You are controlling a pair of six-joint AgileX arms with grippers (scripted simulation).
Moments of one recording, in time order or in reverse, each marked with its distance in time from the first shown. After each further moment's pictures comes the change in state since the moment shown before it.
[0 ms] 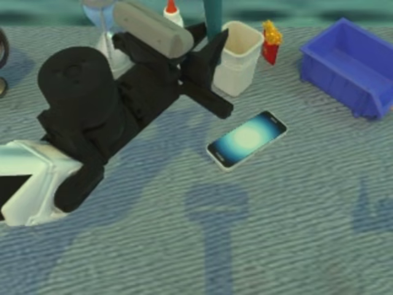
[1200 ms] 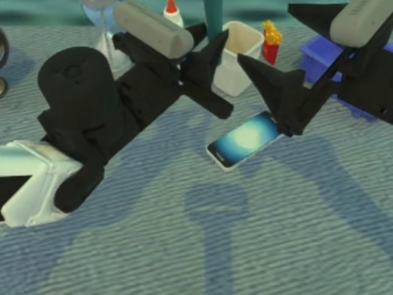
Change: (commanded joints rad) left arm 0.000 0.000 0.000 0.000 0.000 0.000; right arm 0.475 1.161 0.706 0.421 -0.336 -0.055
